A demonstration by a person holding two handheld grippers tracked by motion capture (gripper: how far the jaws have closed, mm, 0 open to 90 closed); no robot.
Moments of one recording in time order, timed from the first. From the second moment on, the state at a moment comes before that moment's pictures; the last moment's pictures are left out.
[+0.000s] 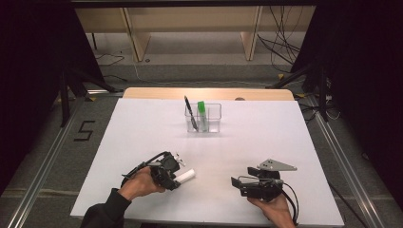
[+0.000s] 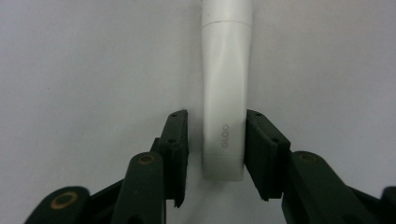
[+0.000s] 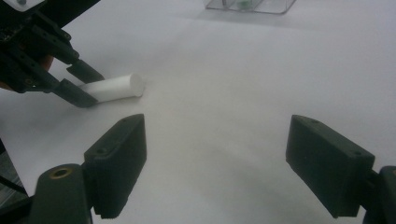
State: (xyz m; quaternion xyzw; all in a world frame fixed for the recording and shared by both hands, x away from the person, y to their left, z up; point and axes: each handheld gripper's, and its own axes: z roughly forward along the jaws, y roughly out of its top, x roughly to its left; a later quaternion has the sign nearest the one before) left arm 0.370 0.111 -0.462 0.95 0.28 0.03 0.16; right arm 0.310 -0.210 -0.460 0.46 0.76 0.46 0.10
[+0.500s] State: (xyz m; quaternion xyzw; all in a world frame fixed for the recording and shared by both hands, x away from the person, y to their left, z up) left arm 0.369 0.116 -0.457 0.93 0.29 0.05 0.22; right arm 0.309 -0.207 -0.461 0.45 0.76 0.46 0.10
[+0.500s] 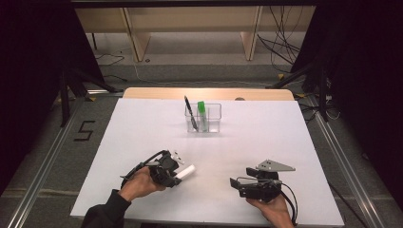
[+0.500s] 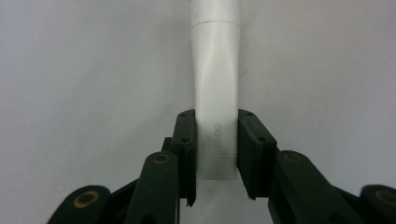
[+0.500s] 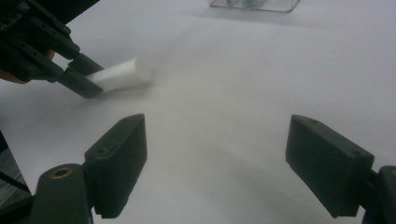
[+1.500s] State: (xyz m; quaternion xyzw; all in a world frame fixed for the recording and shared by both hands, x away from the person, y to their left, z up) left arm 0.350 0.125 -0.462 0.80 0.35 0.10 0.48; right arm 0.323 -0.177 -0.444 0.47 0.69 0.54 0.05
